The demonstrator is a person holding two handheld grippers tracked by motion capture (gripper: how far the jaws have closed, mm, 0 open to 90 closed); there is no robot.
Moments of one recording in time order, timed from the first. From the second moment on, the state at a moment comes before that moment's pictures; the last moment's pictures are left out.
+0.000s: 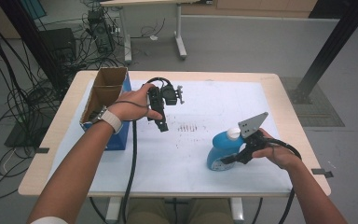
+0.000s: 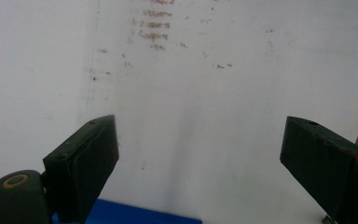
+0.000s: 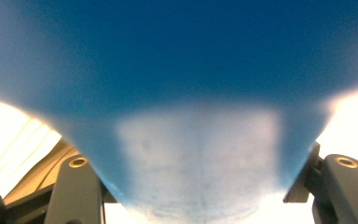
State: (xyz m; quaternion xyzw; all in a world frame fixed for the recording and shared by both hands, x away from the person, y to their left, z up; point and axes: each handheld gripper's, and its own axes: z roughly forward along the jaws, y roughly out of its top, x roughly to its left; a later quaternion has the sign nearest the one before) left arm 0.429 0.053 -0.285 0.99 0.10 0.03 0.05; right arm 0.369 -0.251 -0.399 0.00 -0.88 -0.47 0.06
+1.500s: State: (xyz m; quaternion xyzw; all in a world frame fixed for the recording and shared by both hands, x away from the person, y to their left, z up) left arm 0.429 0.052 -0.285 0.99 0.10 0.03 0.06; right arm 0.369 -0.250 -0.399 0.02 -0.88 -0.47 0.05
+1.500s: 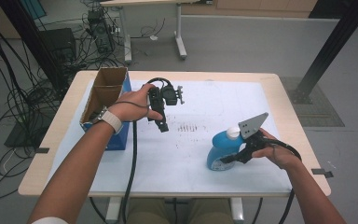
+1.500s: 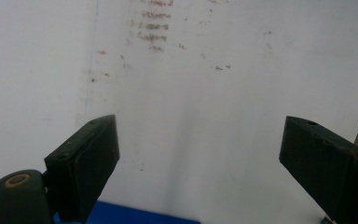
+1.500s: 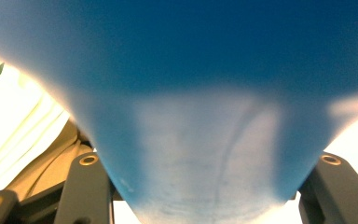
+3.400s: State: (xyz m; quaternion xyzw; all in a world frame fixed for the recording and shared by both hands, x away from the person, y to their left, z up) left arm 0.429 0.056 -0.283 0.99 0.10 0.03 0.06; right arm 0.369 -0.250 -0.398 0.02 -0.88 -0.47 0.05
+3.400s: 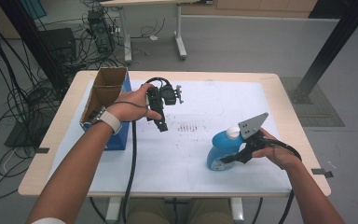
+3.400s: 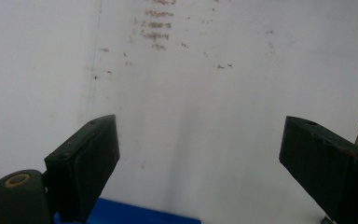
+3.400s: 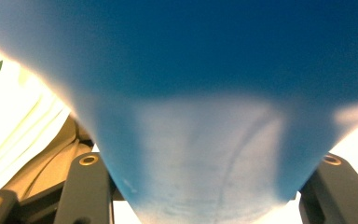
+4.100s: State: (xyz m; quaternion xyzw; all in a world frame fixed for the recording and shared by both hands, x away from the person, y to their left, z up) left arm 0.429 0.058 -0.282 0.99 0.10 0.03 0.06; right arm 0.369 -0.250 -0.397 0.02 -0.88 -0.47 0.05
